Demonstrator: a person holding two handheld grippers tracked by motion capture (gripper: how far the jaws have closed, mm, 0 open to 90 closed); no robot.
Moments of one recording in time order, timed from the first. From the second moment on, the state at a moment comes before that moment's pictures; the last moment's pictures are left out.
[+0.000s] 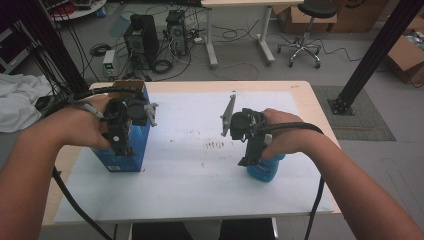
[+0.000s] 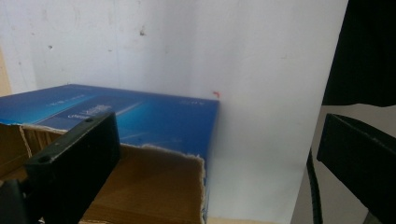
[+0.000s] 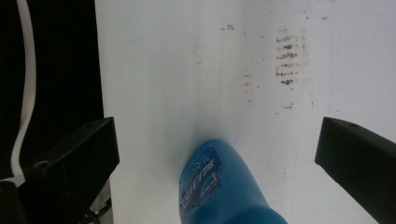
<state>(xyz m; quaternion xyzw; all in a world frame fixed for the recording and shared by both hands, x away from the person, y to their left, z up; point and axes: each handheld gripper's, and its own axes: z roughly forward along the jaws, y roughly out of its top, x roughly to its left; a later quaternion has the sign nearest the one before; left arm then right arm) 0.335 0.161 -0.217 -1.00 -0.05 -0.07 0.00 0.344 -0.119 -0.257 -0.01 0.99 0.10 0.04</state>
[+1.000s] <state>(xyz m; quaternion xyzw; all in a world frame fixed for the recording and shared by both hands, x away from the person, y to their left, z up) 0.336 0.149 -0.214 -1.00 -0.04 -0.08 0.01 0.351 -0.122 -0.258 -0.01 0.99 0.09 0.04</state>
